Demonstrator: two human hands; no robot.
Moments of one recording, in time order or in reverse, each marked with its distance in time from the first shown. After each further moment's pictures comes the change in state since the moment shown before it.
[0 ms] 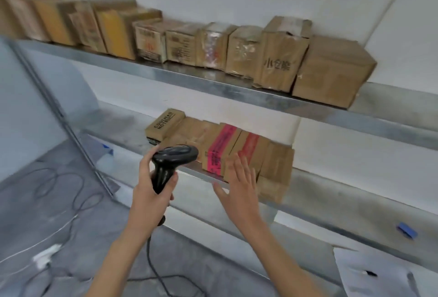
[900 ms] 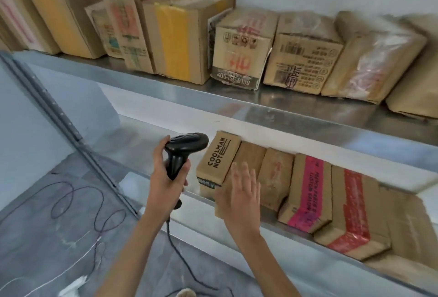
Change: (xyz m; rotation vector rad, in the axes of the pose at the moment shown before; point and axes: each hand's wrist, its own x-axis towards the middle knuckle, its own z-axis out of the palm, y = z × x) left_hand 0.286 -0.177 -0.092 -0.035 -0.033 -0.055; right_hand 0.211 -0.135 0.195 0.108 -0.072 0.252
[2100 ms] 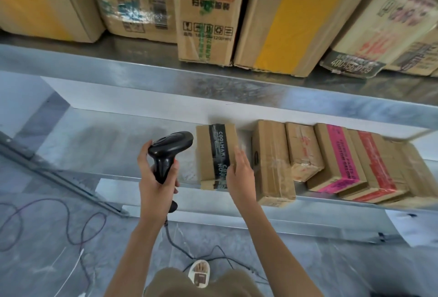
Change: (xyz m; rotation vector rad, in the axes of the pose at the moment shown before) left_hand 0.097 -0.103 -0.096 -0.179 -0.202 -0.214; right_hand 0.080 -0.073 0.121 0.204 0.087 0.468
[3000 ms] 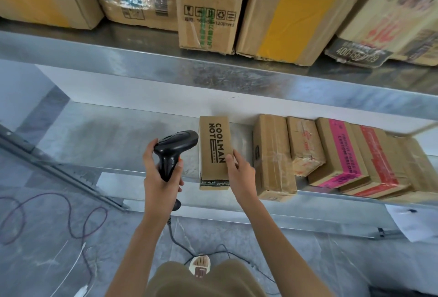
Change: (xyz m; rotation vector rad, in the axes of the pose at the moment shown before) left_hand -0.008 -0.008 0.003 0.029 -0.035 -0.004; right_hand -0.009 -0.004 -0.007 0.305 -0.045 0.085
